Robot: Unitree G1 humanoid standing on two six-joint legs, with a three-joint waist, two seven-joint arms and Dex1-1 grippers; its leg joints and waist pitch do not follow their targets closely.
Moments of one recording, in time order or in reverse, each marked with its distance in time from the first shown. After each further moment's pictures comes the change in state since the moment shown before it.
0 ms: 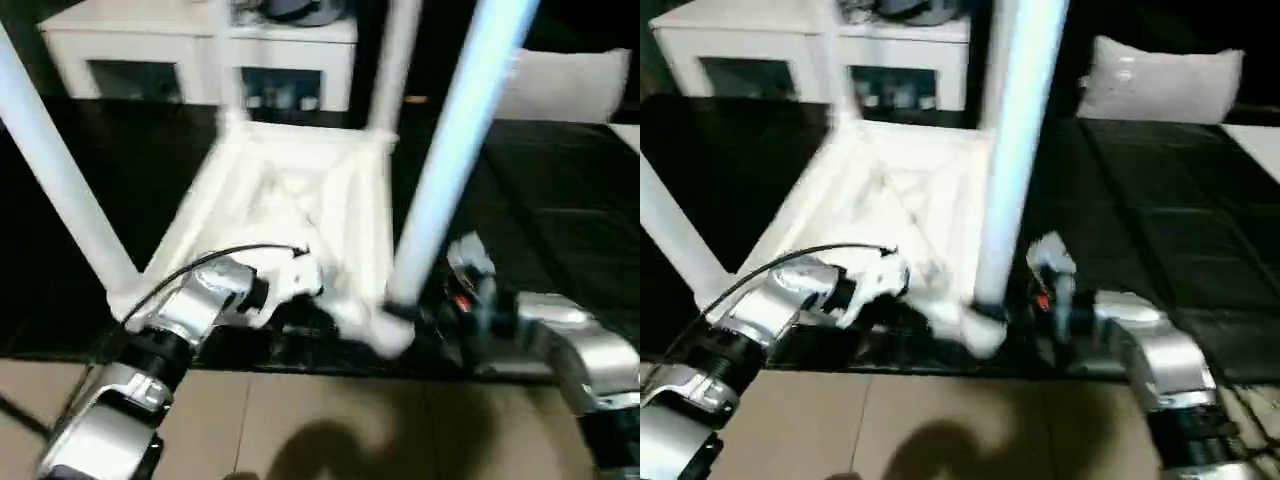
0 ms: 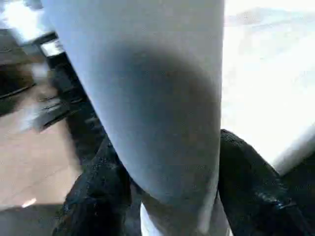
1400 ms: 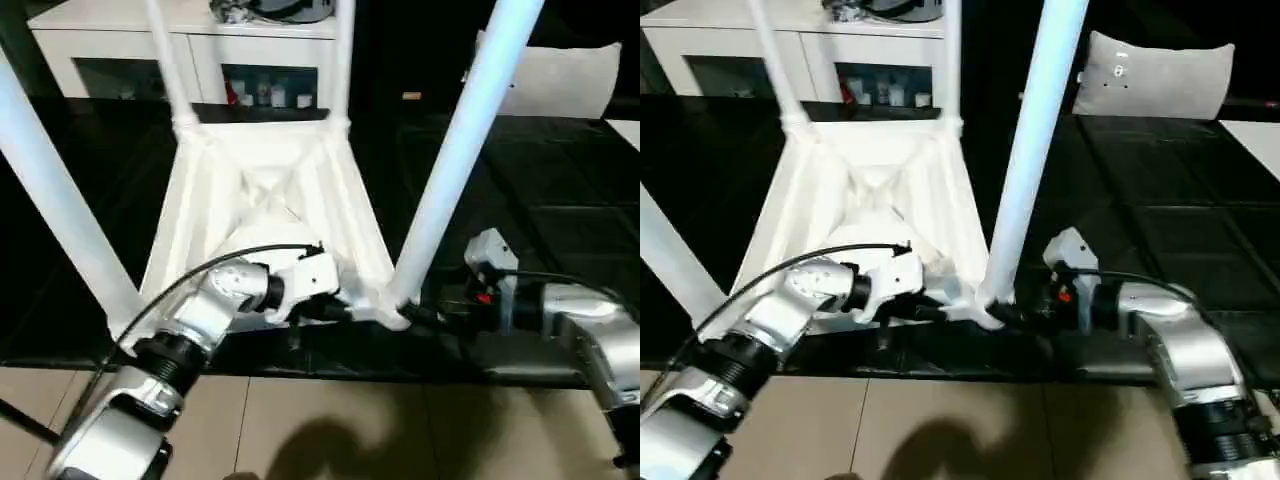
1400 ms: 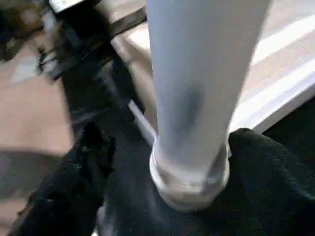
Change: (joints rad) left arm 0.006 0.047 -0.053 -0.022 0.037 -0.139 -0.003; right arm -0.009 -0.190 0.030 0.019 -0.040 -0.119 0.236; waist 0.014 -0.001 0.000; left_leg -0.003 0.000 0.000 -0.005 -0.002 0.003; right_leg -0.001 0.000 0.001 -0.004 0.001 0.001
